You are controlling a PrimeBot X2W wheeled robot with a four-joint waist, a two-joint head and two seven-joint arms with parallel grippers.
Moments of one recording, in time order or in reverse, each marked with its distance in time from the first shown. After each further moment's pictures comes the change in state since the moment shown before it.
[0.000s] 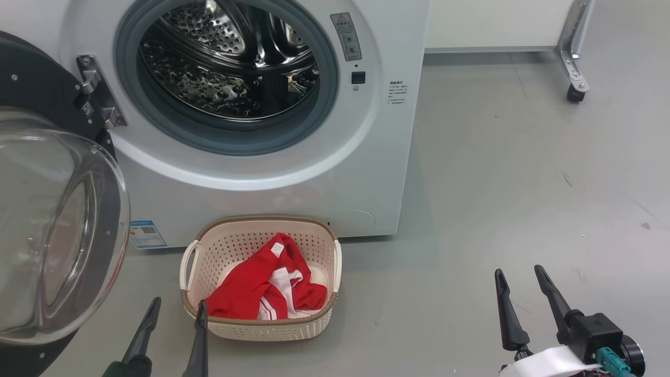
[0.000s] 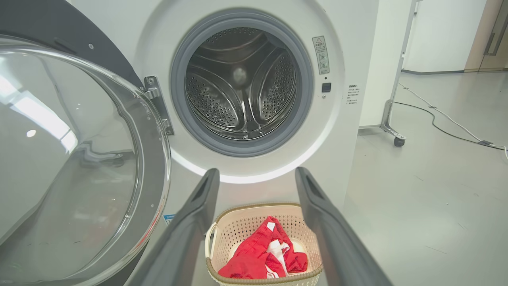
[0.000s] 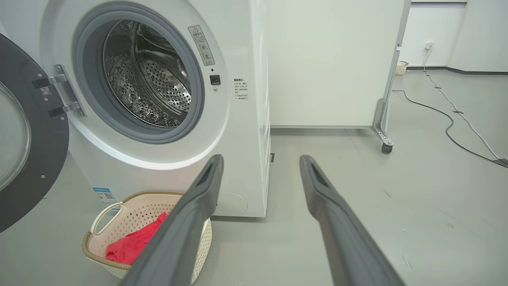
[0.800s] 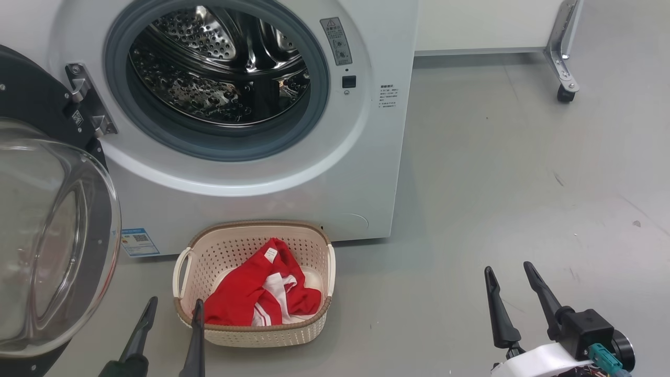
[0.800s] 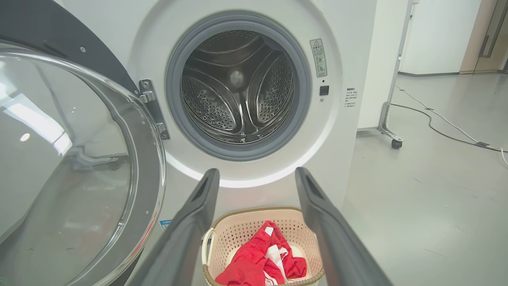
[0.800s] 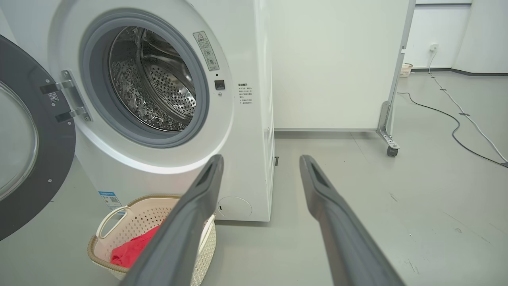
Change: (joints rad) left arm -0.011 0.000 0.009 0.023 -0.007 -0.004 -0.013; right arm -0.018 0.002 0.027 0.007 0.007 0.002 0.000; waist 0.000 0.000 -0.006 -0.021
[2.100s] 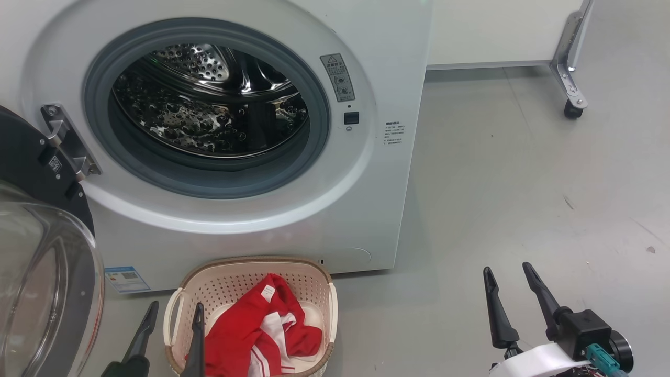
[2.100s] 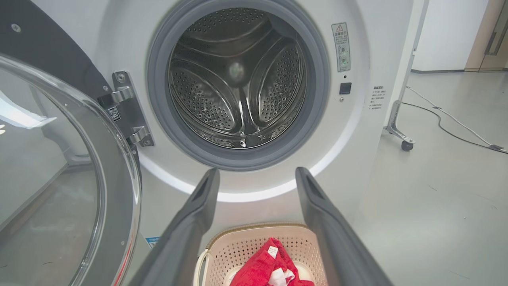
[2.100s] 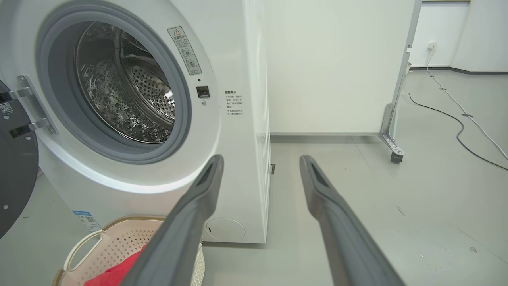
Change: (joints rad) left arm -0.013 -0.010 0.003 0.066 -0.012 -0.009 -0.028; right arm 0.000 0.001 0.010 0.002 0.001 -0.017 0.000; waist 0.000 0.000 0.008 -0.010
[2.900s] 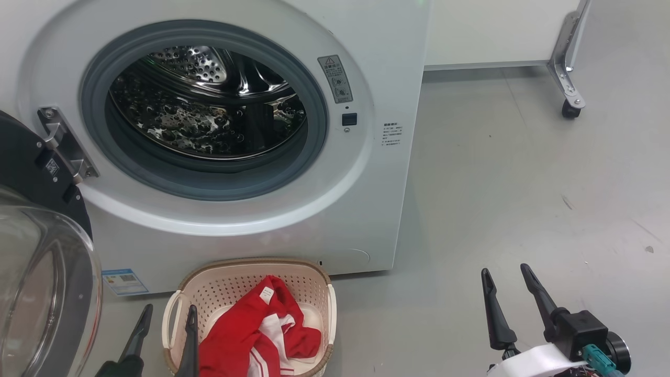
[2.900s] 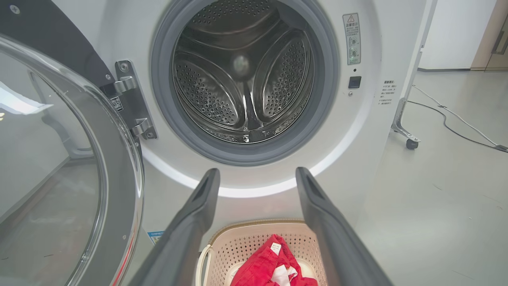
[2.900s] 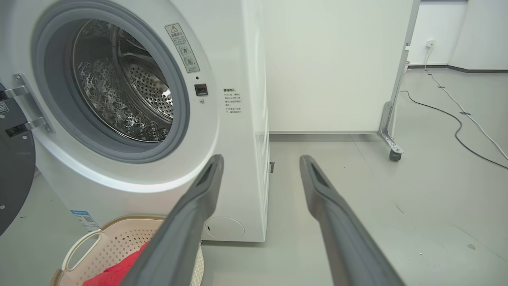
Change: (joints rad) left arm -0.022 0.000 0.017 0.070 -0.018 -0.012 -0.027; right arm -0.002 0.001 0.008 0.007 0.000 -0.009 0.000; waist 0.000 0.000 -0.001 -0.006
